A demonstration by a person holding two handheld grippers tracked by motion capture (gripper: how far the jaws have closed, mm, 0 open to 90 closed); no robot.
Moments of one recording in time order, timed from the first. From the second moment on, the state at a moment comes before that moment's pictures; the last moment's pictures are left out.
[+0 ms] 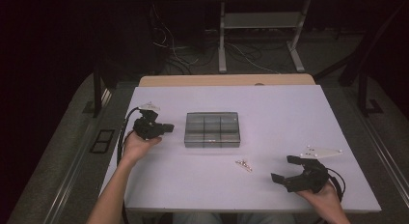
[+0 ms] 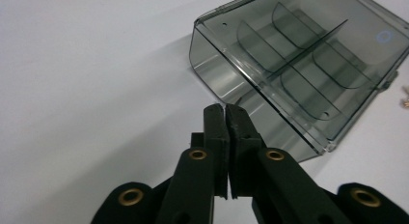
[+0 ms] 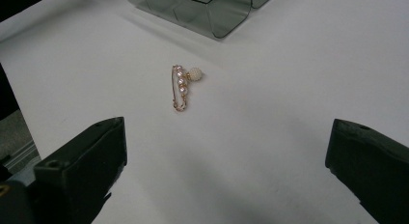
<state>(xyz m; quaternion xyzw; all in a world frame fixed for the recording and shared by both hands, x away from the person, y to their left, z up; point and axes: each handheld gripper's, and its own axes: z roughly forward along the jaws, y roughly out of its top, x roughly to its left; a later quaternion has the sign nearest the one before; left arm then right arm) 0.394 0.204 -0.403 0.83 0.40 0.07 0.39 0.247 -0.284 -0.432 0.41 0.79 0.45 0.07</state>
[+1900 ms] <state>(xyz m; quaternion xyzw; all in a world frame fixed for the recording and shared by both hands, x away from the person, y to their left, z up) 0.413 0.171 -0.433 0.81 0.41 0.06 0.40 0.248 -0.286 -0.434 0.41 0.79 0.45 0.07</state>
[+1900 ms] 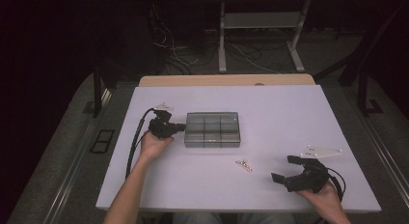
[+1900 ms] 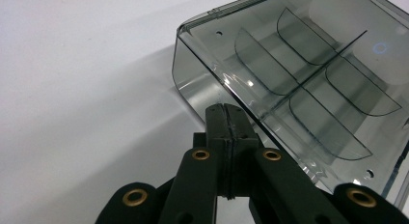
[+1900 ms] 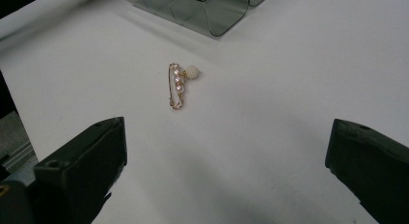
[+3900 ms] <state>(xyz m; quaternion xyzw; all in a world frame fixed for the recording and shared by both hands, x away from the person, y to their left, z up) 0.404 0.109 -0.429 0.84 0.35 0.03 0.42 0.249 -0.286 -0.434 0.41 0.79 0.44 0.07</state>
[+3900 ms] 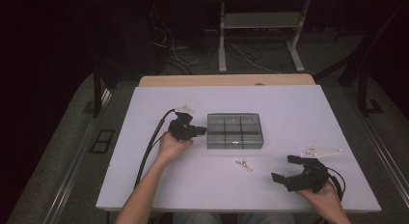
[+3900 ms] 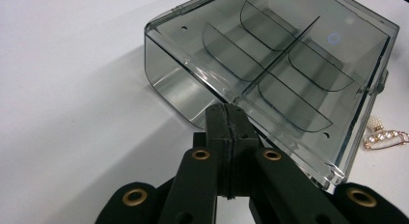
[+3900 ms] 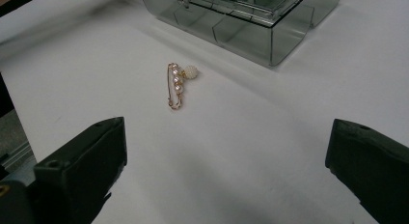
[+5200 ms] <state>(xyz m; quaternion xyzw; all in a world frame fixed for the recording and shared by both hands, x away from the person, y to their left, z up) 0.368 0.129 -0.391 0.78 0.37 0.02 0.51 0.250 -0.288 -0.435 0.42 0.79 0.44 0.07</state>
